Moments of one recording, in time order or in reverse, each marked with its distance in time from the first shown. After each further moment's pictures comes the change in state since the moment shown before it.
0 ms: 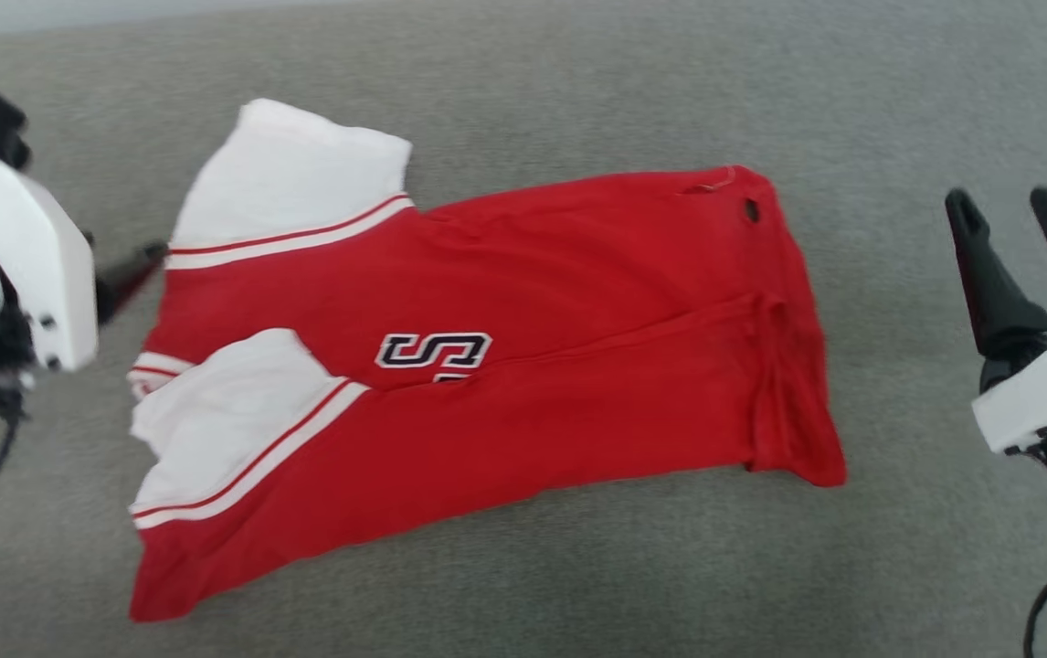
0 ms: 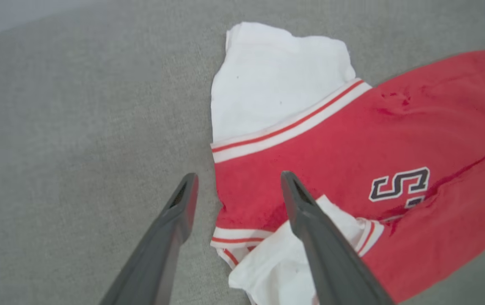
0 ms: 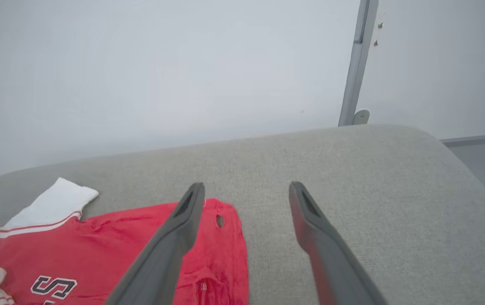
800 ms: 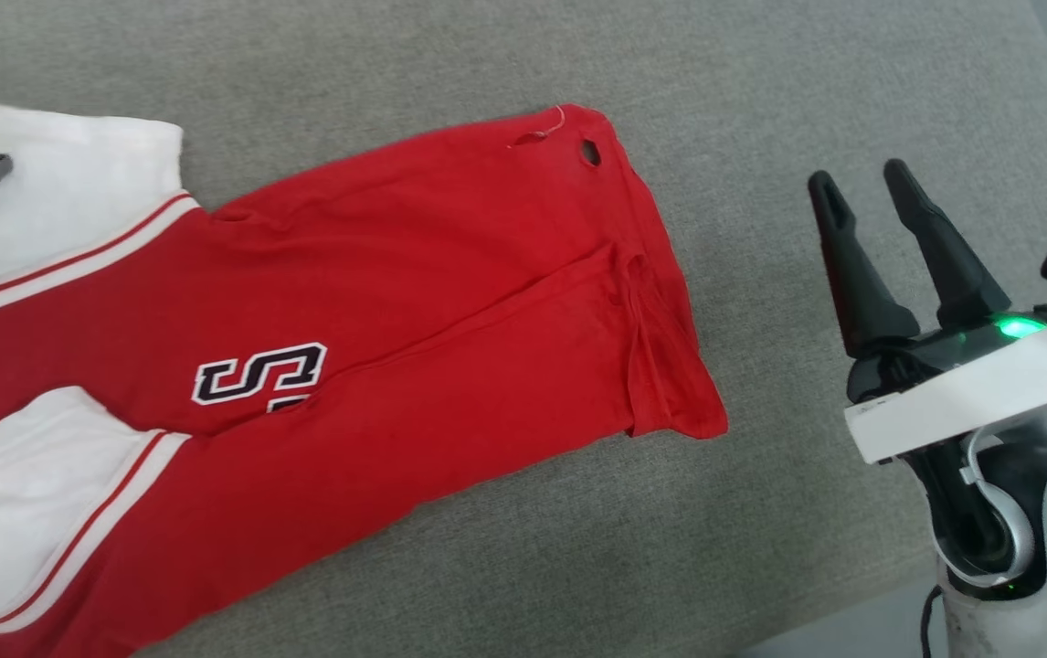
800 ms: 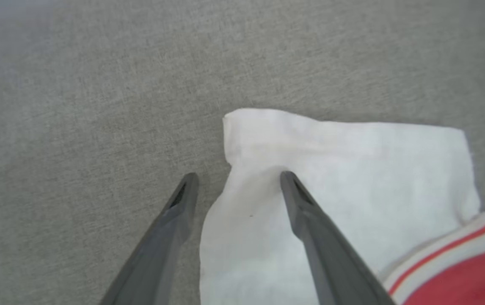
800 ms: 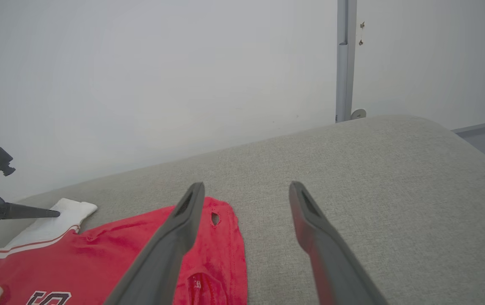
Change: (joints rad) left arm -0.270 -0.159 -0.017 0.622 0.109 -0.193 0.058; right arm -0.011 0.005 0.221 0.113 0.146 0.000 -0.373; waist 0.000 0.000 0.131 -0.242
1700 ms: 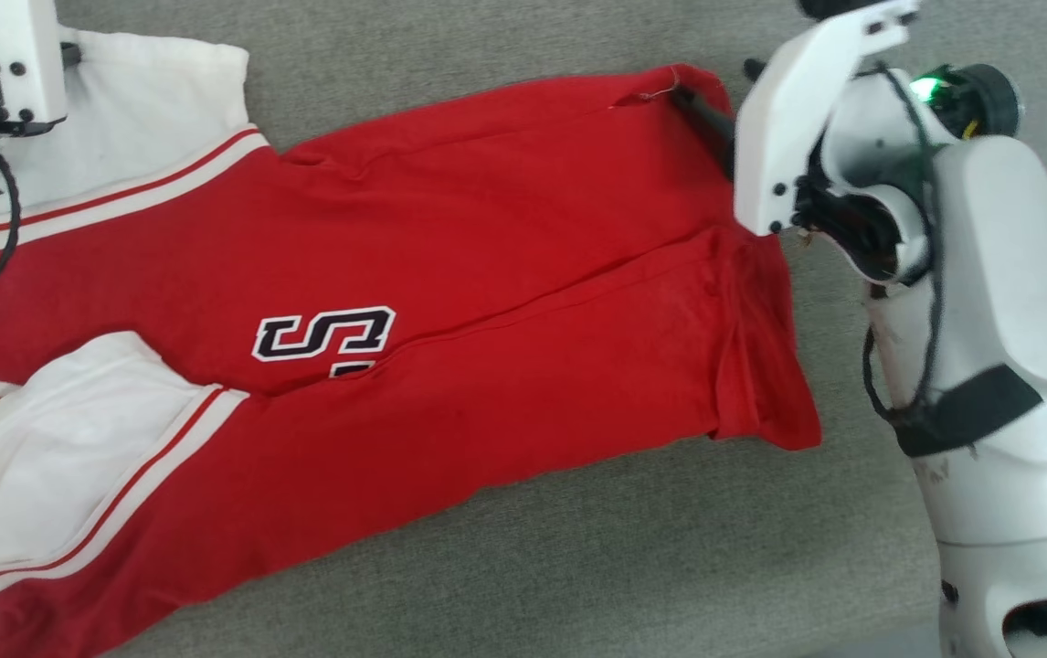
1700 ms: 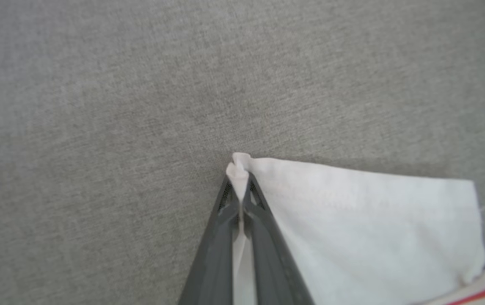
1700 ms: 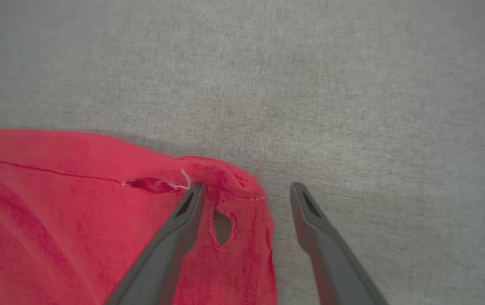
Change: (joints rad) left arm -0.200 -0.243 -0.044 0.222 0.044 -0.070 0.068; right arm -0.635 0.001 0.133 0.641 -0.157 0.000 0.523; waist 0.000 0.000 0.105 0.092
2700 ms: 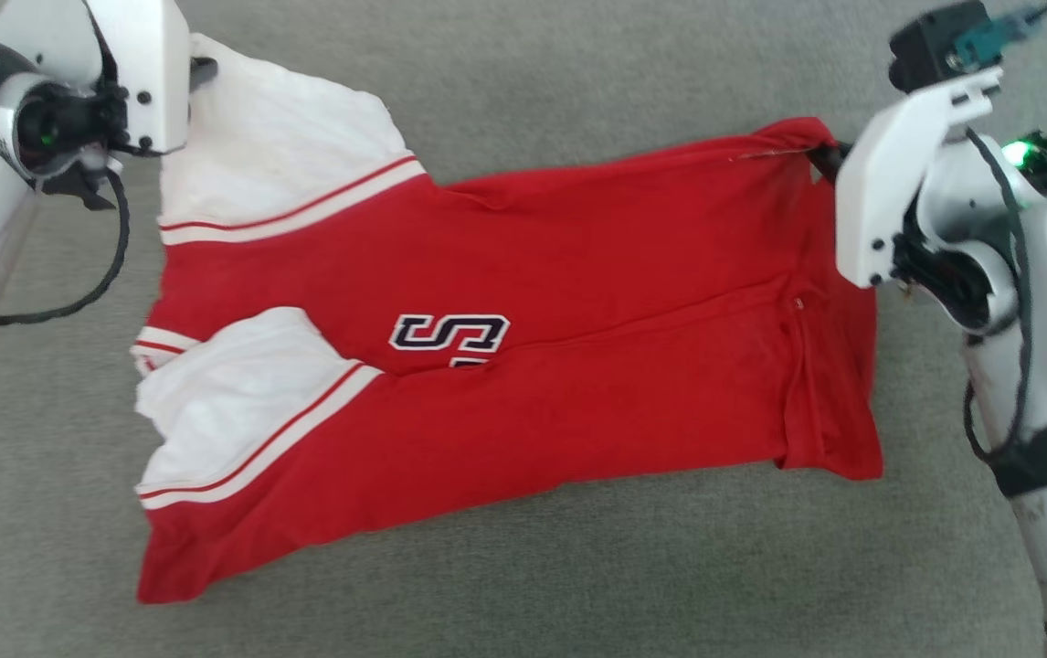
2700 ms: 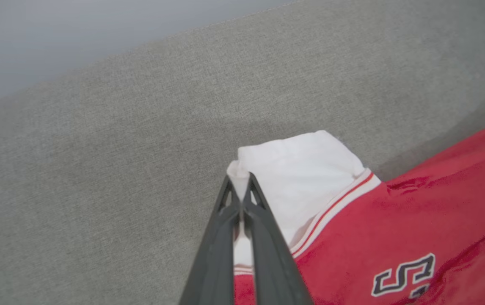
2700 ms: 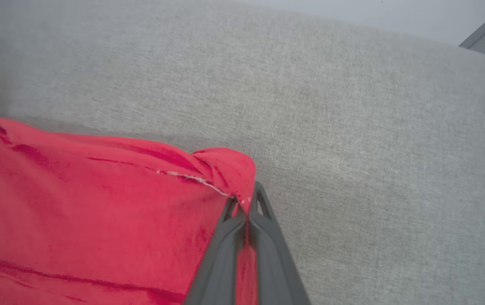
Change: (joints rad) left arm 0.017 -0.075 -0.021 -0.062 -0.027 -0.070 -0.045; right arm 0.078 -0.177 0.034 0.039 0.056 0.000 -0.042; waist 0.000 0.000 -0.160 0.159
